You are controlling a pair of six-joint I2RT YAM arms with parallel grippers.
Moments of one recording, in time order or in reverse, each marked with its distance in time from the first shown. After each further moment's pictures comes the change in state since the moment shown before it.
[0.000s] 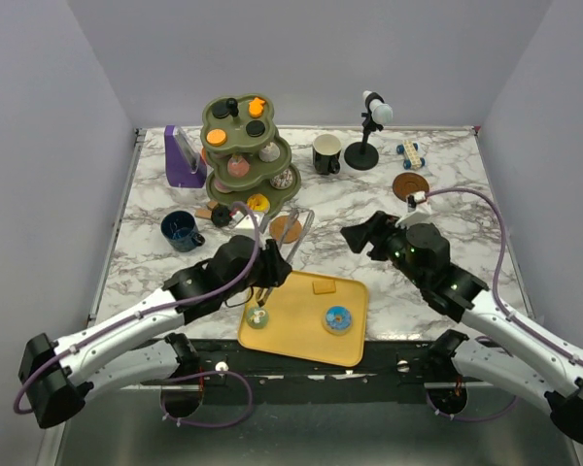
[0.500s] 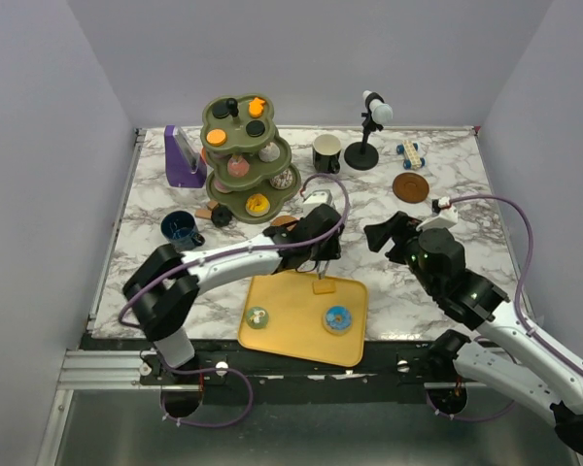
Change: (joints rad) left arm -0.071 0.691 0.393 0.106 -0.065 -0.113; right arm 0.000 -0.152 0.047 -0.257 0.253 0.012
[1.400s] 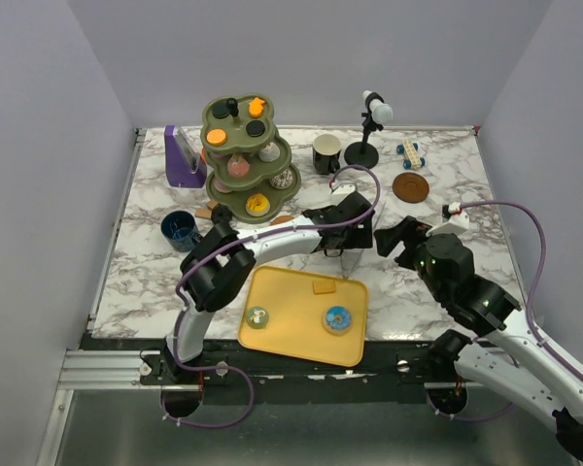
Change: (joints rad) left arm 0.011 0.512 0.486 -0.115 0.006 -0.002; right arm 0.000 -0.077 0.013 -0.129 0.051 0.000
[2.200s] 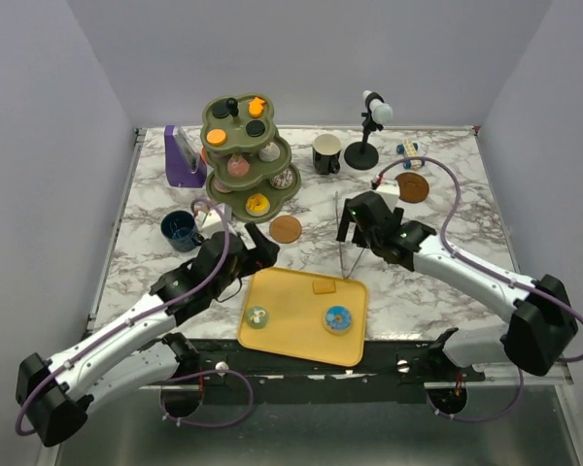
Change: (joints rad) left arm 0.153 -1.164 -0.828 0.007 -0.097 -0.084; right arm -0.001 0.649 0.259 -0.050 0.020 -0.044
